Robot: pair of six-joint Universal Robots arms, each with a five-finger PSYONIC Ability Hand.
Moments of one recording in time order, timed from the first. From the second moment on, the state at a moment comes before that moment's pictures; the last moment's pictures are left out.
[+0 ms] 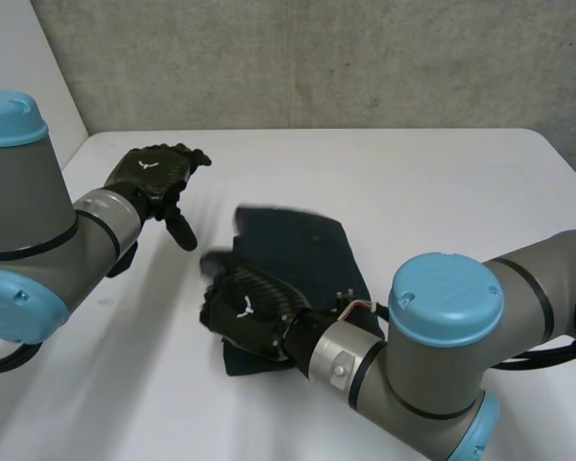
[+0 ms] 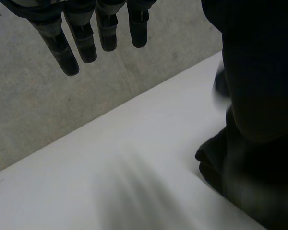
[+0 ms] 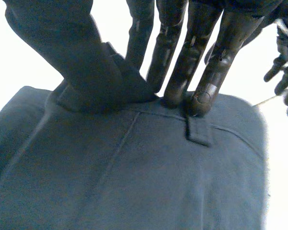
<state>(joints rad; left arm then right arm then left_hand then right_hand) 4.32 -1.95 -1.35 3.06 -1.52 3.32 2.33 -1.05 1.54 -0.29 1.06 2.31 0.21 0.20 0.21 0.21 0.05 0.90 1.09 1.11 1.11 0.92</state>
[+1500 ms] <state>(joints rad) 4.08 -2.23 -1.12 3.01 -1.60 3.30 2.03 -1.24 1.44 0.06 1.39 2.91 0.65 0.65 0.65 0.65 0.47 0.18 0.22 0.22 0.23 0.06</state>
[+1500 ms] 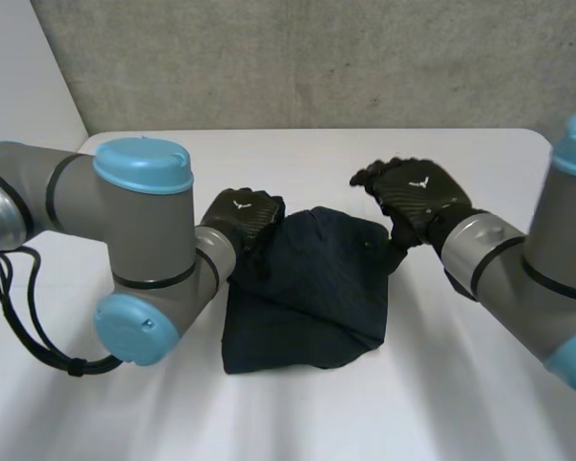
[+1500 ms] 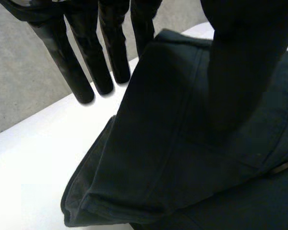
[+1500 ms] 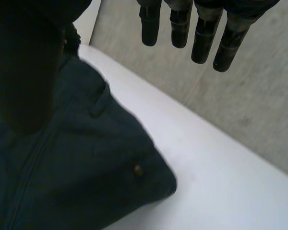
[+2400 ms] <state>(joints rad) 4.16 -1.85 -1.81 3.29 -1.61 3.53 2.08 -0.83 0.98 0.38 1.16 3.08 0.68 0.69 0.70 0.69 0.51 0.18 0.22 0.22 0.23 0.06</state>
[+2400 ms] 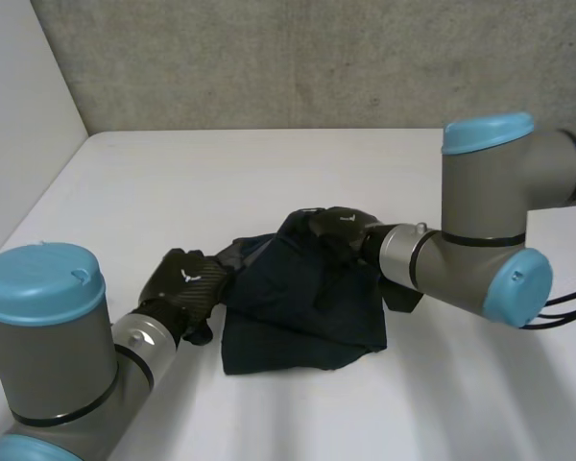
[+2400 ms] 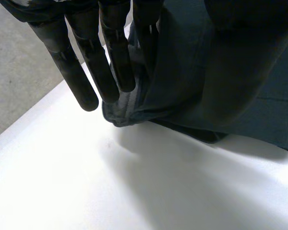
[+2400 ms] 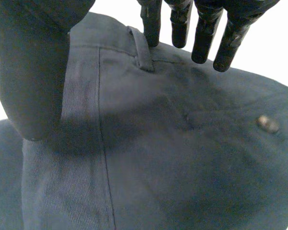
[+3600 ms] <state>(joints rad) 4.15 -2.14 -1.27 2.87 -1.52 3.13 1.95 -1.11 1.31 0.21 1.20 3.00 1.07 1.19 1.15 1.20 0.96 0.18 0.22 0.22 0.23 0.06</state>
